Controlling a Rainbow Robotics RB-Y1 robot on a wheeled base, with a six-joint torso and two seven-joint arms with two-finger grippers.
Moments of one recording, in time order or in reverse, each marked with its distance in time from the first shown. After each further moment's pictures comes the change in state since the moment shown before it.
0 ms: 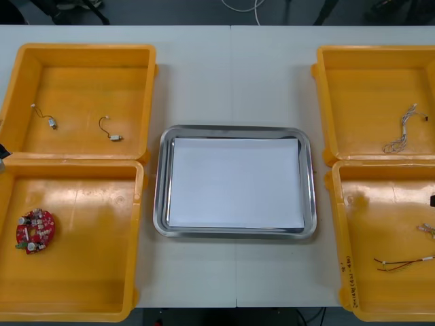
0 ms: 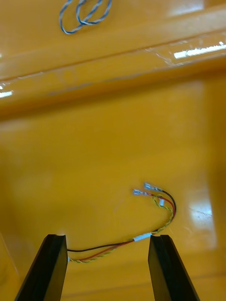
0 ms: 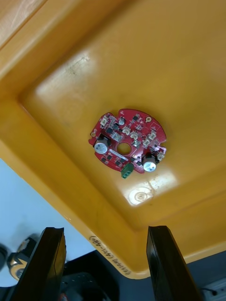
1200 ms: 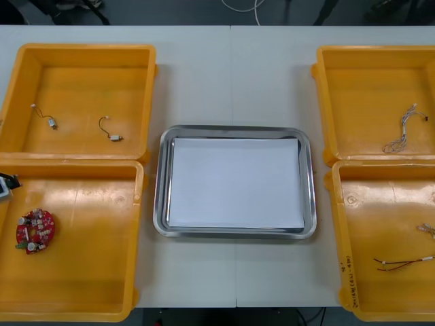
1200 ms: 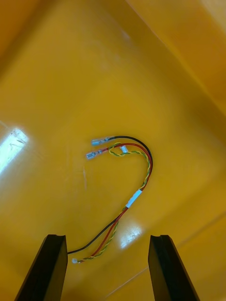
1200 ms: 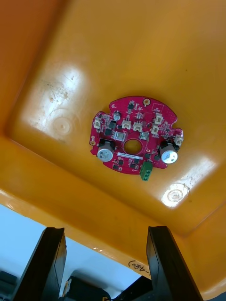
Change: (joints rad) right arm 0.210 0.088 -0.054 -0.017 0.038 -0.115 -0.469; left arm 0.233 0.272 -0.103 0.106 0.107 -0.485 -0.283
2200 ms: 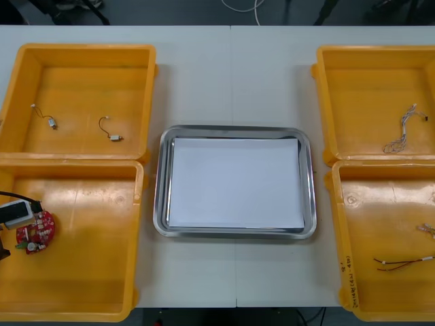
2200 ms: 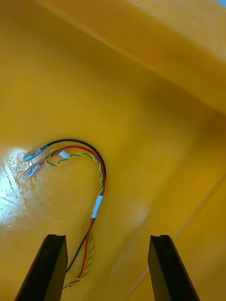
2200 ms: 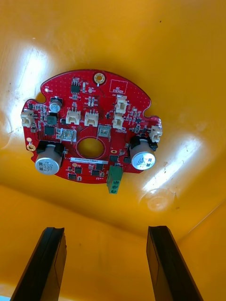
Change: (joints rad) right arm 0.038 0.064 0.008 0.088 0.049 -0.045 -0.162; left arm -0.118 0.032 -0.287 0.131 -0.067 -0.057 0.000
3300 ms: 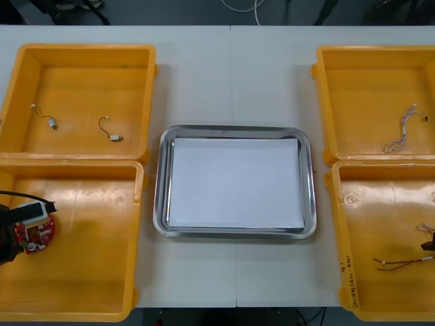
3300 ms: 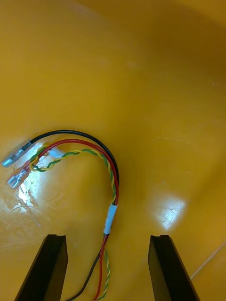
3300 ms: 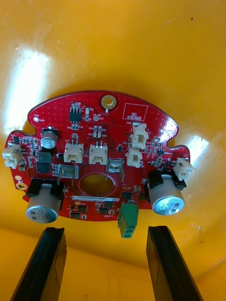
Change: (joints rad) right arm -0.080 0.083 0.052 0.136 0.007 -0.037 0.000; left arm -0.145 0.000 -0.202 0.126 -0.039 -0.088 0.000
